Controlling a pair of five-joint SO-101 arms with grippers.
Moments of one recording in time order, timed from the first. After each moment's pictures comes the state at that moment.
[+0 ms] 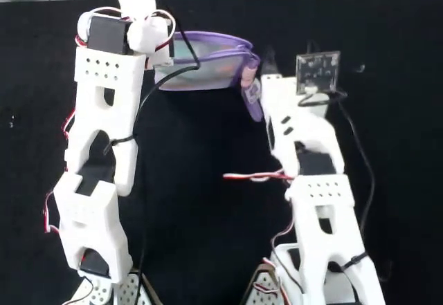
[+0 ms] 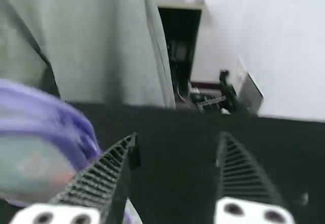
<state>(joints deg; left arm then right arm) 7.8 21.5 -60.4 100.4 14.0 -2.3 -41.1 60.9 1.6 2.0</state>
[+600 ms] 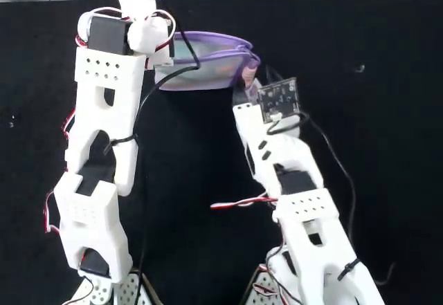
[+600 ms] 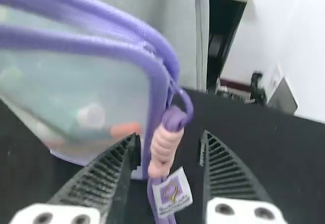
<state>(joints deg) 7.8 21.5 -60.4 100.4 14.0 -11.5 -45.0 70.7 -5.4 7.0</state>
